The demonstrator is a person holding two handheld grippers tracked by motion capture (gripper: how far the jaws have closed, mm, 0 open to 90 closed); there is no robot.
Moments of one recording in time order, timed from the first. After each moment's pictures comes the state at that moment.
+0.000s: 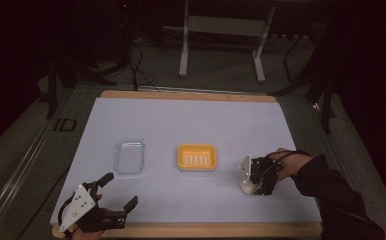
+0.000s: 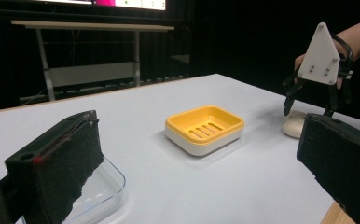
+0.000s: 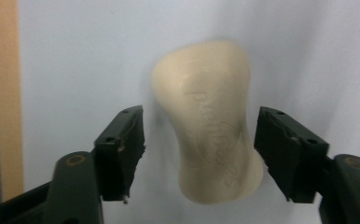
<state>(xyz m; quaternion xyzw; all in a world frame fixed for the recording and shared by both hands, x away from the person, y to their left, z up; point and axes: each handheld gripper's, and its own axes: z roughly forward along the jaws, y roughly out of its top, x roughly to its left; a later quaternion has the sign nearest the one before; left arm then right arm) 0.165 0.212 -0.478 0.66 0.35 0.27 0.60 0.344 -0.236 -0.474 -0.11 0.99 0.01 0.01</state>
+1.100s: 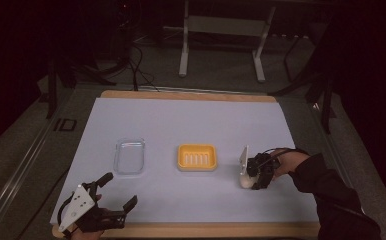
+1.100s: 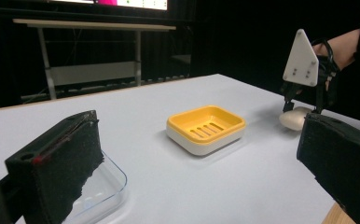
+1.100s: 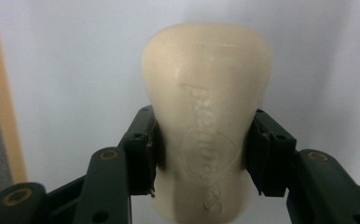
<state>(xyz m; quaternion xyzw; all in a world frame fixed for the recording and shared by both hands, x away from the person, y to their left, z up) 0.165 0.213 -0.478 0.66 0.36 0.27 0.60 0.363 -0.234 -0.477 -0.04 1.00 0.01 -0.02</state>
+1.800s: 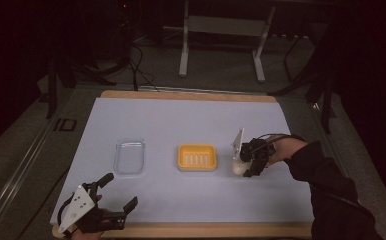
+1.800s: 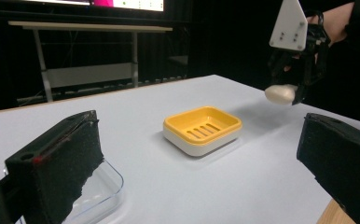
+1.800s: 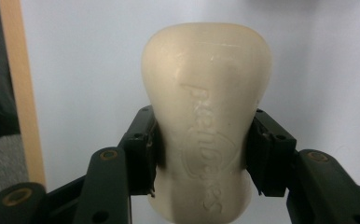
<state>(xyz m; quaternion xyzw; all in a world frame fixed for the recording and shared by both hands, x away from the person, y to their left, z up) 0.164 0.212 -0.477 0.66 0.35 0.27 0.61 0.376 -0.206 -0.429 -0.03 1.00 0.04 -0.01</state>
